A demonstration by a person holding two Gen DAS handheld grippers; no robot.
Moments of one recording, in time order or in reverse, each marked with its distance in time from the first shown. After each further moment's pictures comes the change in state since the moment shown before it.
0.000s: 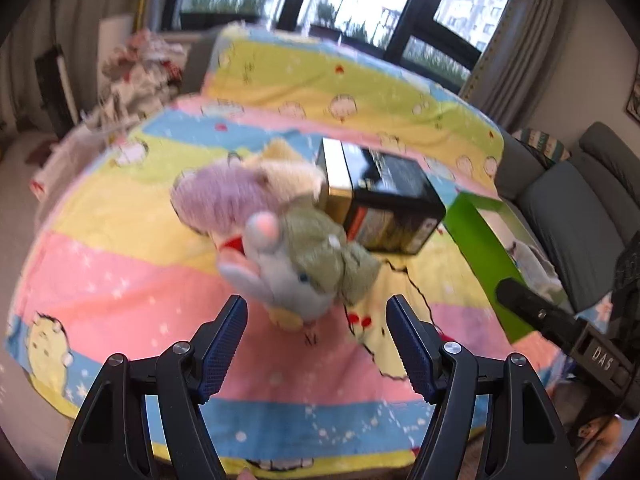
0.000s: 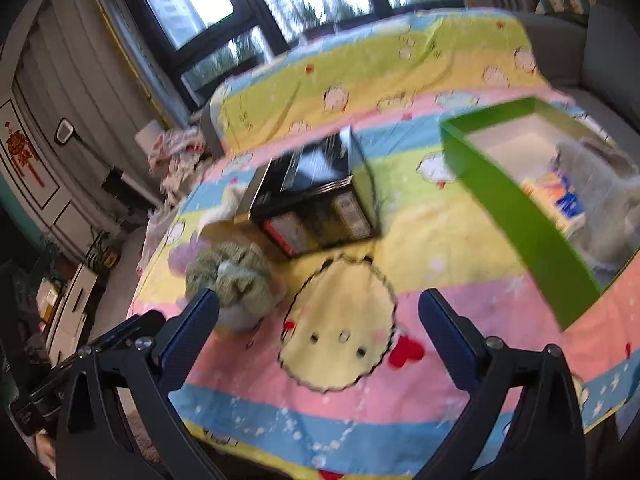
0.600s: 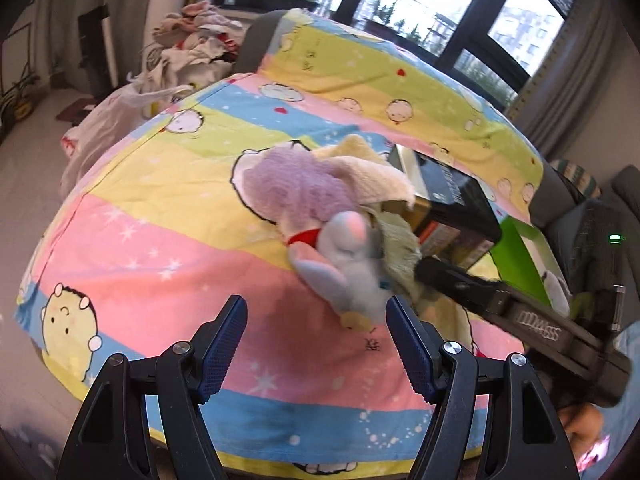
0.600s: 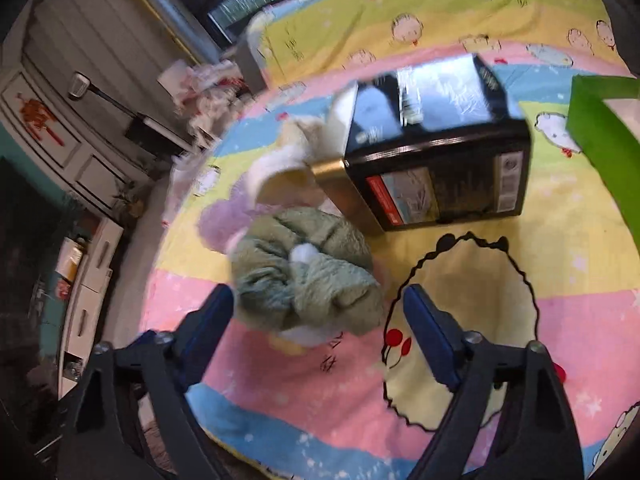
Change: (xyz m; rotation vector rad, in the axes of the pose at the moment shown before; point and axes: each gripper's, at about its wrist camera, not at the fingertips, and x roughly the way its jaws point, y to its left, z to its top) left arm -0.001 0.056 0.004 -0.143 0.004 0.089; right arm 0.108 0.069 0.007 -0.049 0.211 0.100
